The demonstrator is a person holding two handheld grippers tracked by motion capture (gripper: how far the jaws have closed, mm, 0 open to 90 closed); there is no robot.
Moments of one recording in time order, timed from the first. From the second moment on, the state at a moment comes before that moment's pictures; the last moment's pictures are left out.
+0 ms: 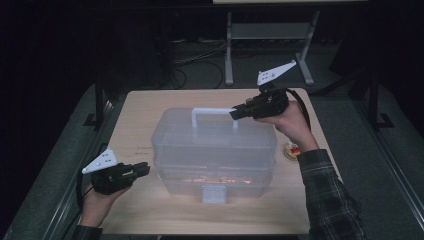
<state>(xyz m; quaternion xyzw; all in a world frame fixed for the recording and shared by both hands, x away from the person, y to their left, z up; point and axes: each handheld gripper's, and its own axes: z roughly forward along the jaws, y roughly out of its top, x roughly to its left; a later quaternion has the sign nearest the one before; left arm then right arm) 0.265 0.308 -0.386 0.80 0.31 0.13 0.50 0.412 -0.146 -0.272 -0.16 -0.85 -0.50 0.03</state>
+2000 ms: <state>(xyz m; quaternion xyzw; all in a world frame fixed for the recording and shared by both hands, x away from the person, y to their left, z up) 0.267 0.278 -0.360 0.78 0.27 0.18 0.53 0.400 -0.206 -0.250 -0.24 -0.81 -0.54 -0.06</state>
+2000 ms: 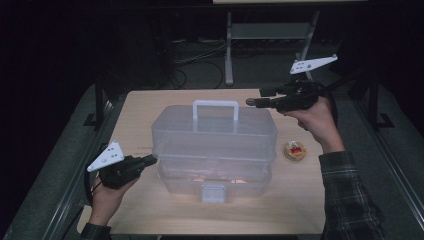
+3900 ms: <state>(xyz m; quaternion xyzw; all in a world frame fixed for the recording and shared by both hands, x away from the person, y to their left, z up) 0.288 0.273 -0.336 0.77 0.26 0.21 0.54 0.300 -0.241 -0.335 -0.31 -0.80 -0.50 -0.12</state>
